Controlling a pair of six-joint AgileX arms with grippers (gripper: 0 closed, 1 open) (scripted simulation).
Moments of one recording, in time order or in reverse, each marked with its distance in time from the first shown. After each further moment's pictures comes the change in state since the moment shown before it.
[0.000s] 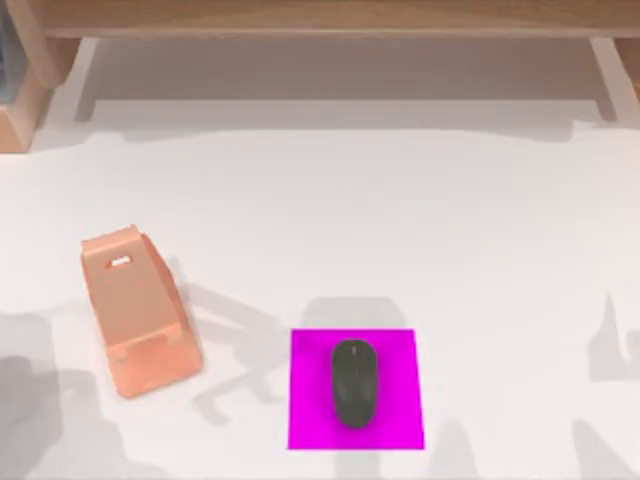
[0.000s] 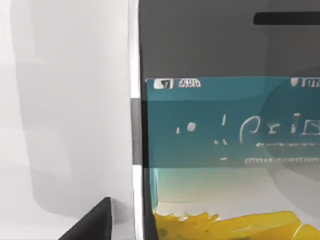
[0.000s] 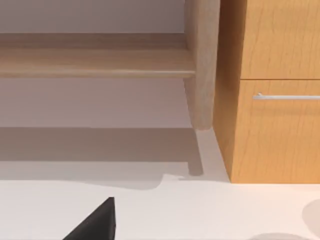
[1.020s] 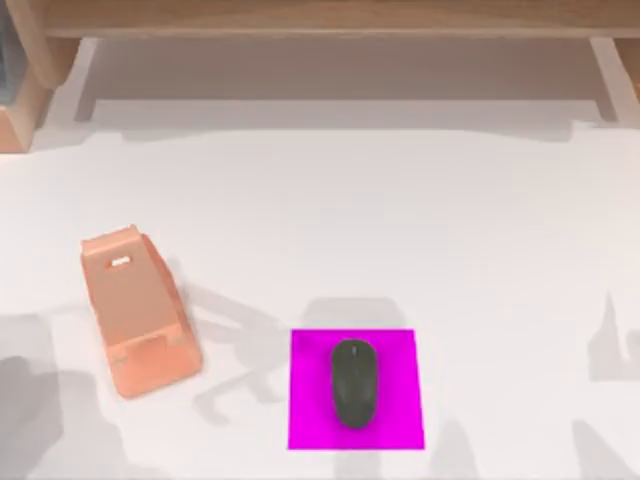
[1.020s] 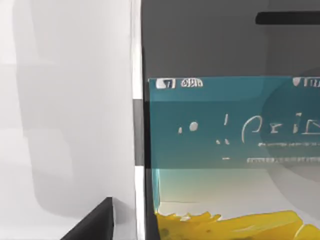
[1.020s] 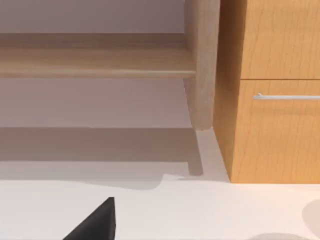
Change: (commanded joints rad) left arm 0.000 0.006 -0.006 0.010 0.000 0.000; right arm 0.000 0.000 0.000 0.000 0.000 0.000
